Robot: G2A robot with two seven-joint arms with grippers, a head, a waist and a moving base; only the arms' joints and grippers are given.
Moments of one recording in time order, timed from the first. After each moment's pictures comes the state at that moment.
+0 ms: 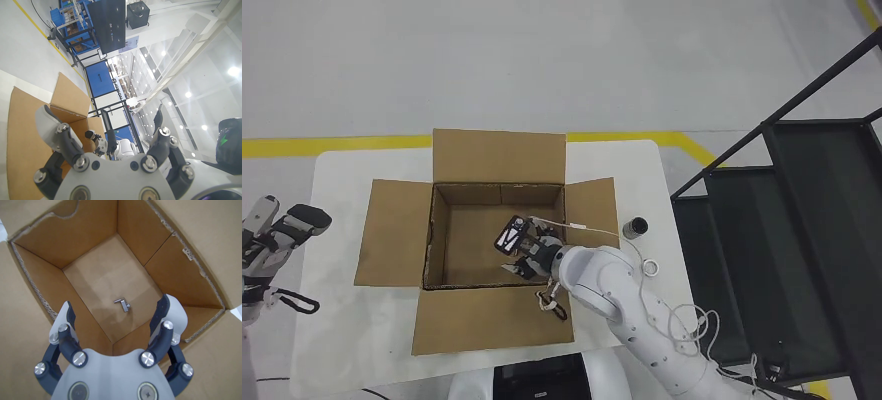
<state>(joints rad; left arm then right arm) 1.71 -1.06 -2.05 -1.82 -0.55 -0.34 -0.85 -1.31 -1.42 0.98 -1.78 -1.43 -0.33 0.84</state>
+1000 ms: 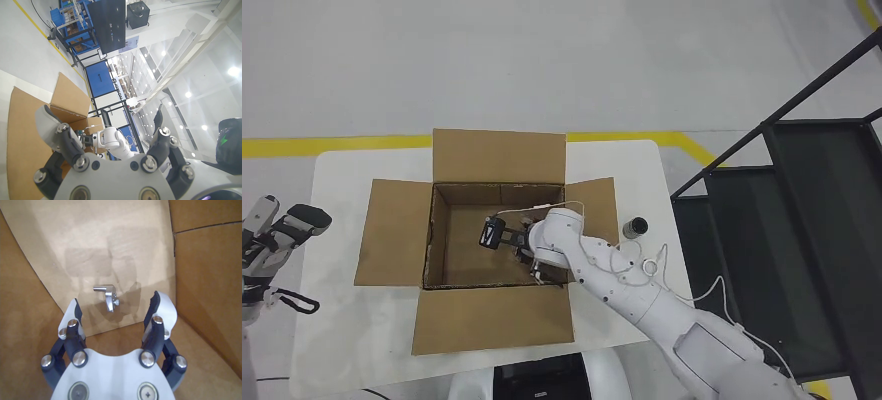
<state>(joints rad) 1.71 -1.06 -2.05 -1.82 -0.55 -0.34 -0.85 -0.89 -1.52 0.72 -1.23 -1.39 -0.40 1.01</state>
